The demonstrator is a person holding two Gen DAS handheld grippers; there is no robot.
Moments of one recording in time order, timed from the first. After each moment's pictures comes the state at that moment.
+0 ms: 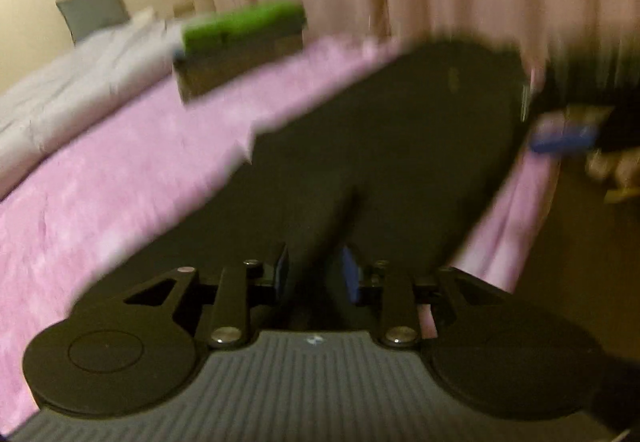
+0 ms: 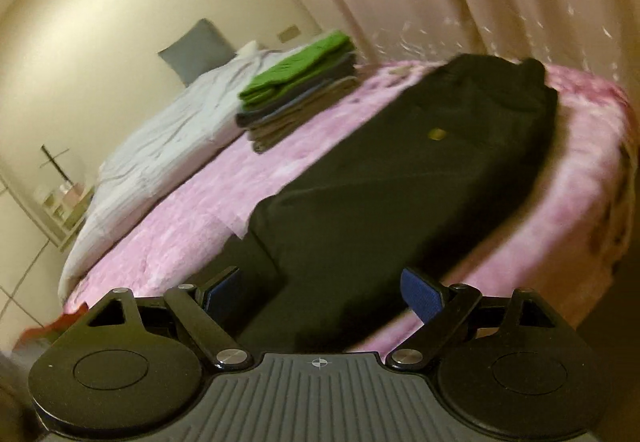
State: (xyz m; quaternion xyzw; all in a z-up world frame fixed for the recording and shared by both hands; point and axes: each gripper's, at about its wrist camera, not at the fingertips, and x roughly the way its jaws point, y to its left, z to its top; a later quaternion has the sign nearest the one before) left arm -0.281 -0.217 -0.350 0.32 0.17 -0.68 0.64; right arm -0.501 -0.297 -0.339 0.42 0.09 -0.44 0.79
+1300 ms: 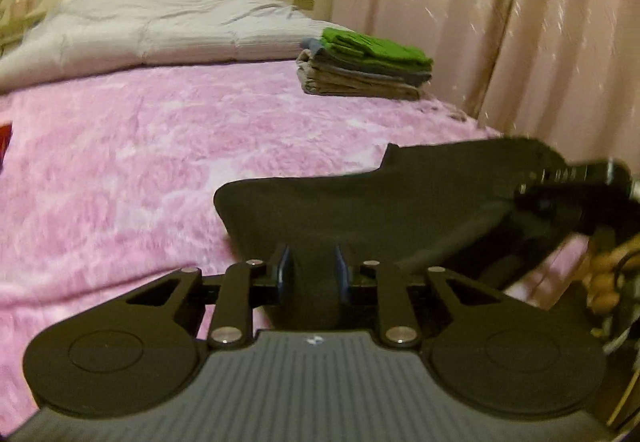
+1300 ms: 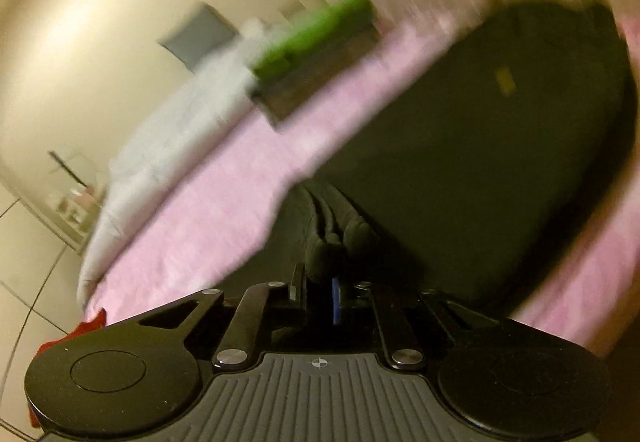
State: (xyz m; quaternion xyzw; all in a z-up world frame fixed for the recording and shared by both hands) left arm -0.163 -0.141 -0.321 0.15 0.27 -0.62 0.72; right arm -0.445 -0.315 -0.348 0.41 0.10 -0.43 0.80
